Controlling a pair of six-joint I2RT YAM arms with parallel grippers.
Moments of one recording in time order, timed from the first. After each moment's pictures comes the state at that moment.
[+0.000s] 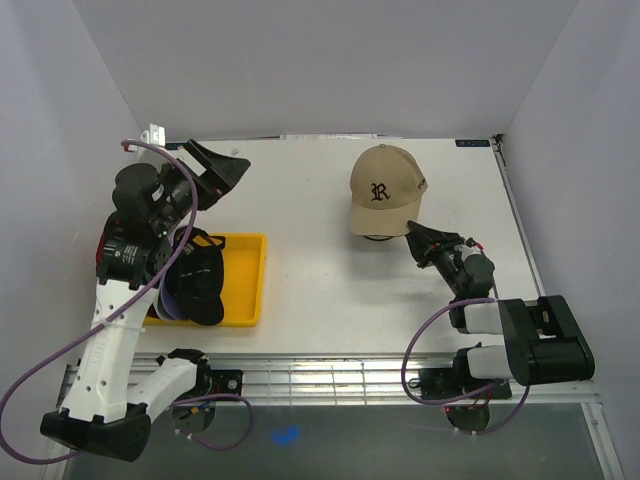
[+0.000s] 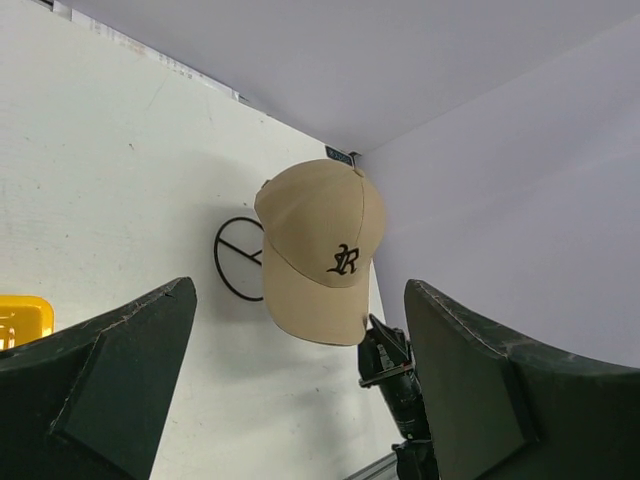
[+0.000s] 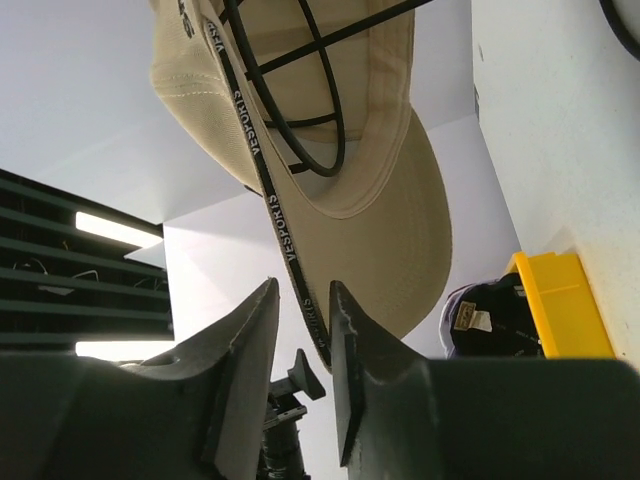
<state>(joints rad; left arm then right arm) -0.19 0.97 1.27 -0.42 0.22 -0.81 0.13 1.33 0.13 1.23 -0.35 1.99</state>
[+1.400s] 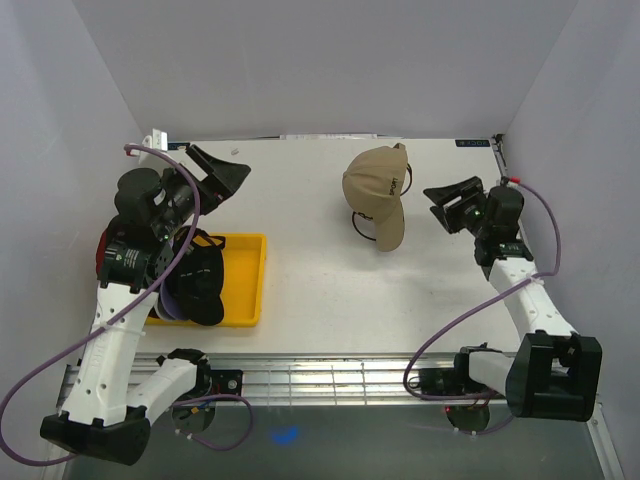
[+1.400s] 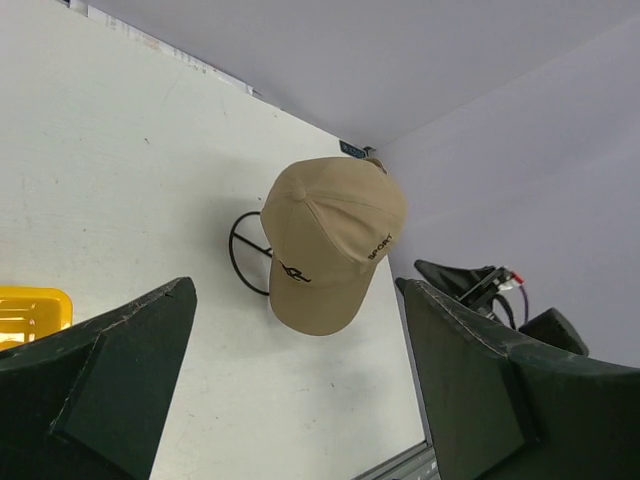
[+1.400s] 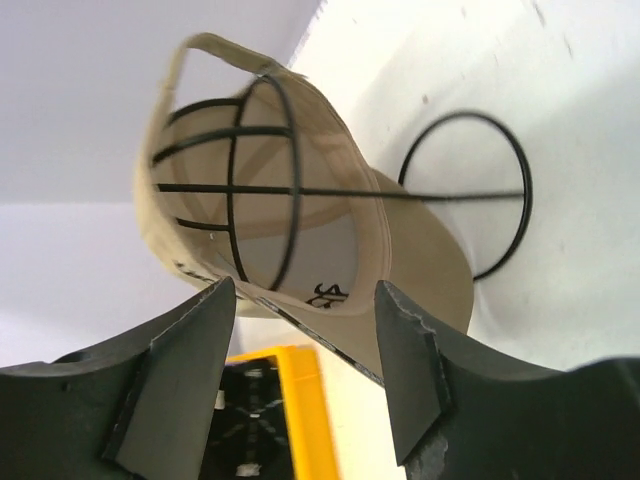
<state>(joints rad) -0.19 0.94 1.24 -0.42 0.21 -0.78 -0.02 1.14 0.69 0.08 -0.34 1.12</state>
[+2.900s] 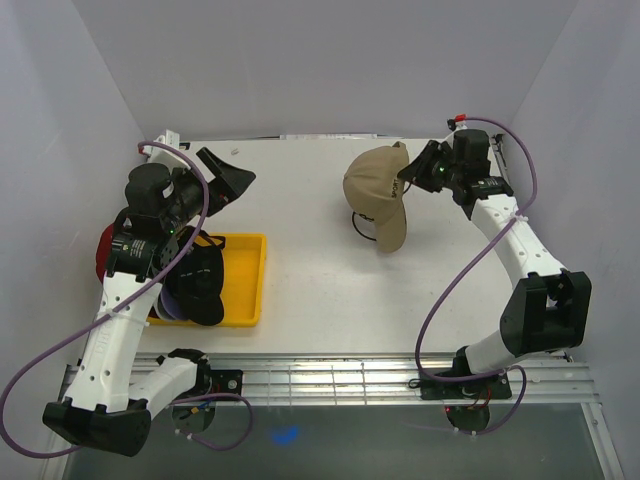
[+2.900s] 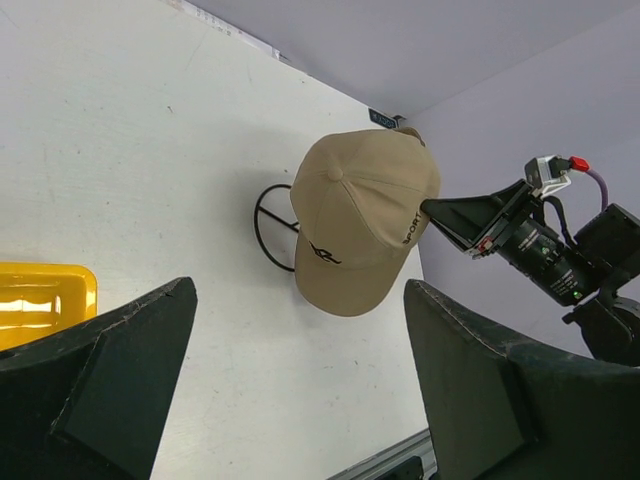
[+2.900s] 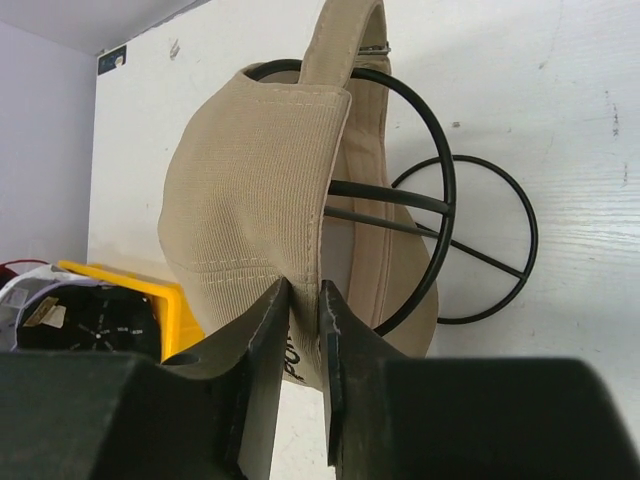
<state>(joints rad) -0.19 0.99 1.23 -0.47 0.23 -0.73 0.17 1.50 1.29 -0.29 -0.34 0.56</state>
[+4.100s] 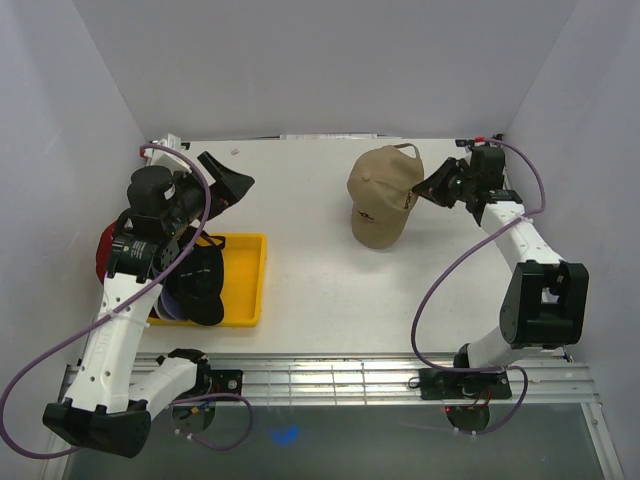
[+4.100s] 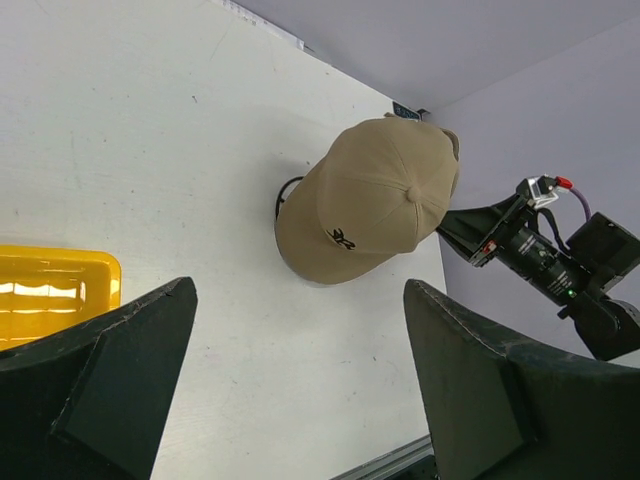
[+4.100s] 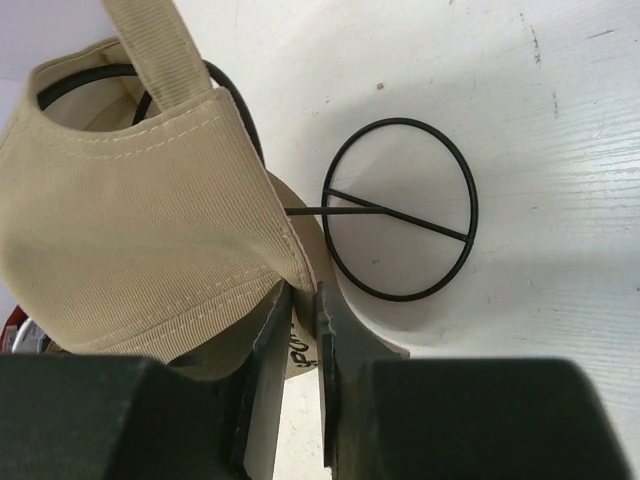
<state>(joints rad) -0.19 0.99 1.22 -0.50 0.21 -0.71 0.03 1.52 1.15 -0.23 -0.43 0.65</state>
